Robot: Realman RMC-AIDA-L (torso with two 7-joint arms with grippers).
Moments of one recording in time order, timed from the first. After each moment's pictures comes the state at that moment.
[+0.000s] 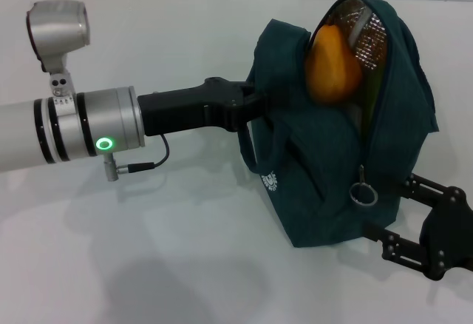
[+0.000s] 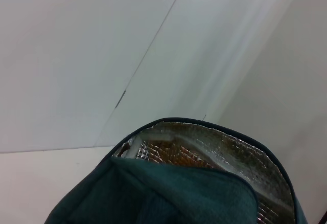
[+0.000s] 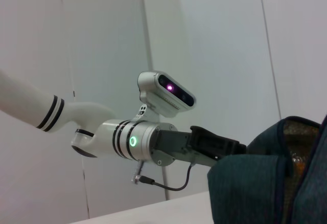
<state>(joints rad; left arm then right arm) -0.54 -2.09 1.10 0.53 1.48 1.44 -1.55 0.30 2.02 -1.16 -0.28 -1.33 -1.68 0.71</state>
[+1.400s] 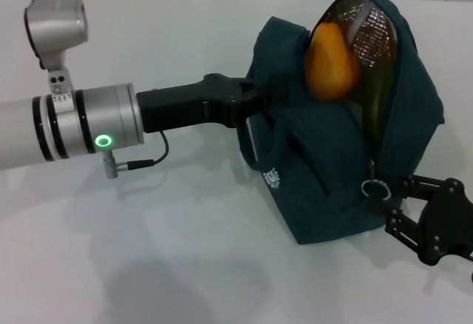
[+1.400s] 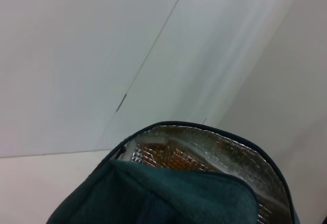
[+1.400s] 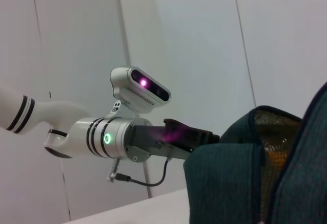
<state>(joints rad) -0.54 -2.09 1.09 0.53 1.48 1.44 -1.55 0.33 2.02 -1.17 -0.24 -1.28 -1.63 0.72</state>
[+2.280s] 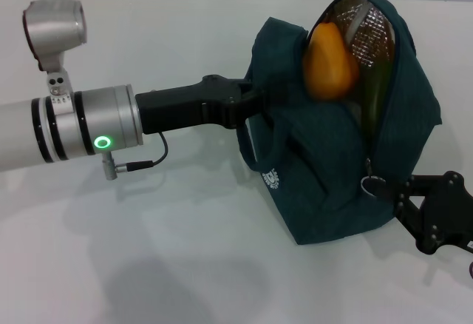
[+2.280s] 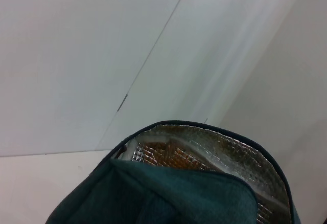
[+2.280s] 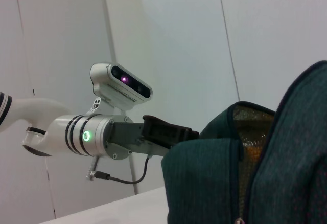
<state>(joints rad) -0.54 -2.09 1.09 0.53 1.48 1.44 -1.55 0.34 2.02 -1.17 -0.22 -1.25 -1.59 0.73</state>
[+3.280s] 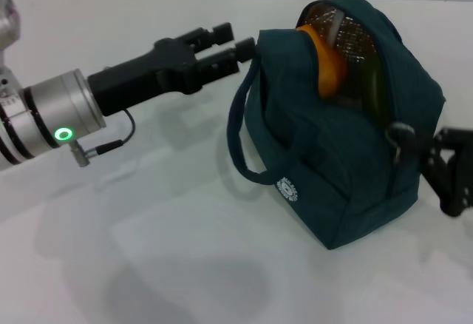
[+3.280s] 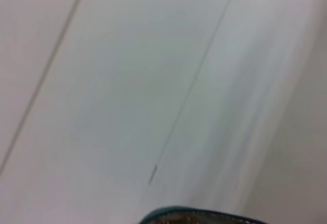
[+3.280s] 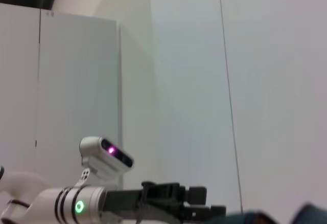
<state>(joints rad) -0.47 -2.08 1.01 0.53 1.34 1.47 -1.40 0.34 2.02 -1.16 -0.26 -1.12 -1.74 0.64</state>
